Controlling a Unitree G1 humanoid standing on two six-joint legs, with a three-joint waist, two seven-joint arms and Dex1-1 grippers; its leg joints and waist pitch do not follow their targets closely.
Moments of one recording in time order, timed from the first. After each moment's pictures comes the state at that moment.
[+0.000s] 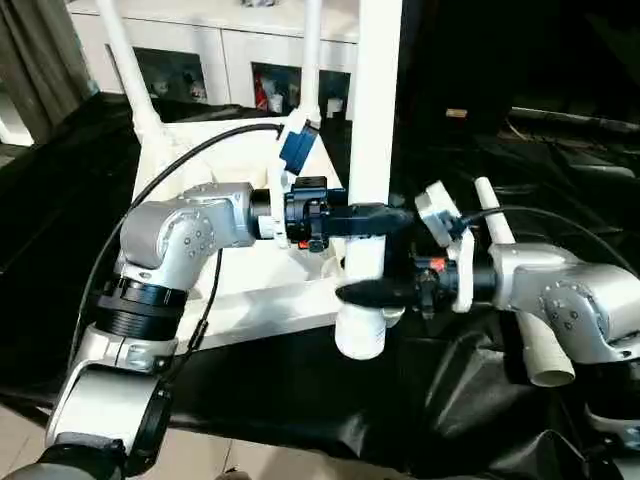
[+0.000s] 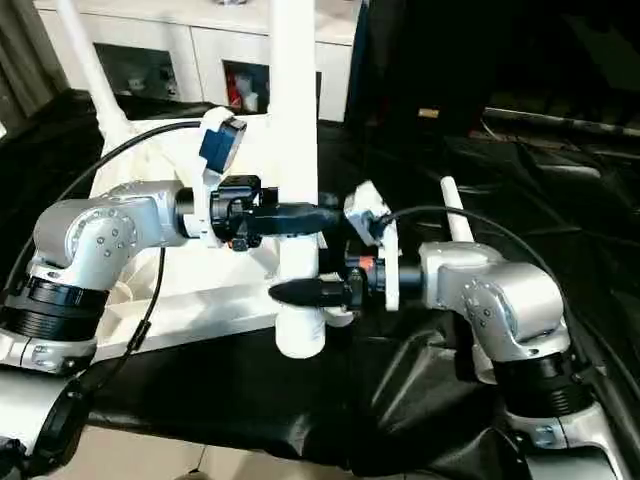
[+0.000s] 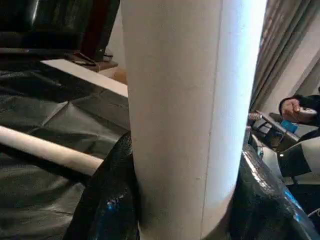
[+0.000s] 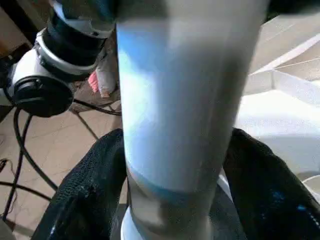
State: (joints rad) left arm -0.80 0.29 -0.08 0.16 -0.68 0.87 -1.13; right arm -0.51 -0.48 0.13 -0.12 0.62 0.93 1.10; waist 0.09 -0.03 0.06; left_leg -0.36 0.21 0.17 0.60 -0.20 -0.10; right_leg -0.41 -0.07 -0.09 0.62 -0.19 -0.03
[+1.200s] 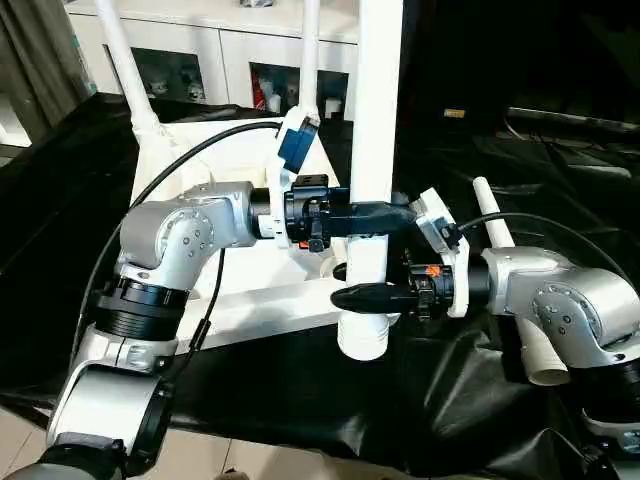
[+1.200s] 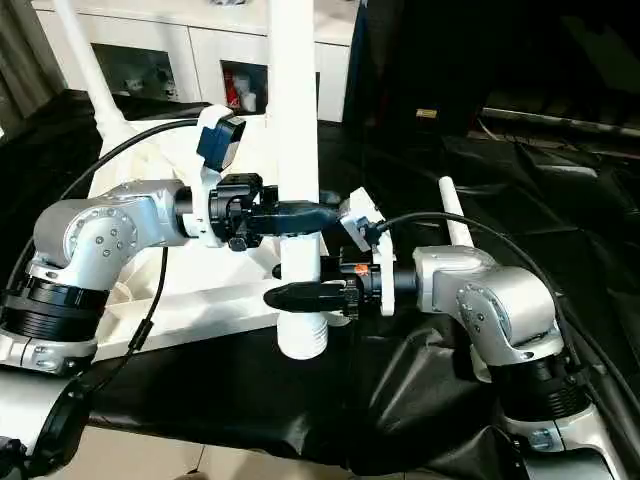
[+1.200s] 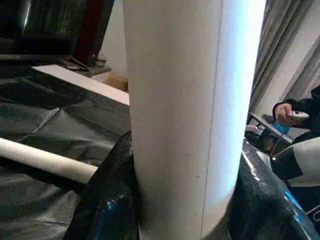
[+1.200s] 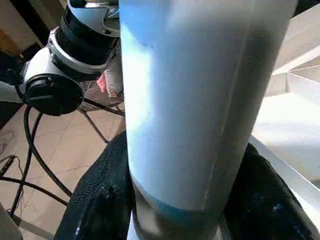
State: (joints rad) left arm -0.80 0.28 -0.08 0.16 -0.70 0.85 -1.14; right arm -0.51 -0.48 0.15 -0.11 0.63 0.89 1.11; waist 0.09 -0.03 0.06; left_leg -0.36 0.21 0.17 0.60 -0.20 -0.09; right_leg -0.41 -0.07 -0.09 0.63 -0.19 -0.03
